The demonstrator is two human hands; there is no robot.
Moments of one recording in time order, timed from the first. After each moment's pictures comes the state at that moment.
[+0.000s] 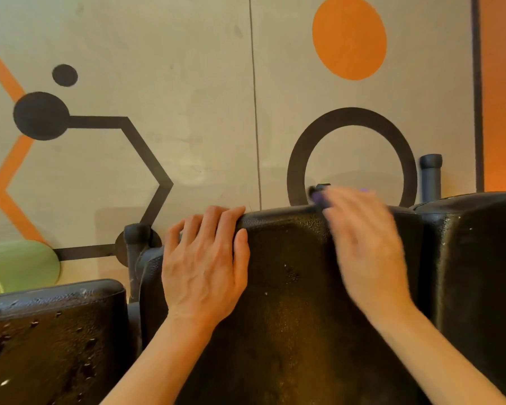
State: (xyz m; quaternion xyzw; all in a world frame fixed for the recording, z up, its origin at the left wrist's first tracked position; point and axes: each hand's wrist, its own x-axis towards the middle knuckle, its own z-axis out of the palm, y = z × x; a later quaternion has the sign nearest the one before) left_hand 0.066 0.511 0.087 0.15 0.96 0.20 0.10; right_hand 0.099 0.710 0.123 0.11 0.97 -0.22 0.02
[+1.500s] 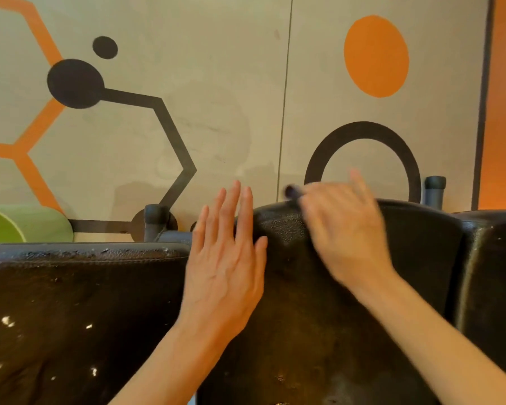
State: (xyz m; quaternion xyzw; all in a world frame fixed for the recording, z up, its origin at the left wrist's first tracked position) left_hand 0.088 0.437 0.089 0.13 0.95 0.24 0.16; right_hand 0.062 0.620 0.121 -0.04 0.99 -0.04 0.11
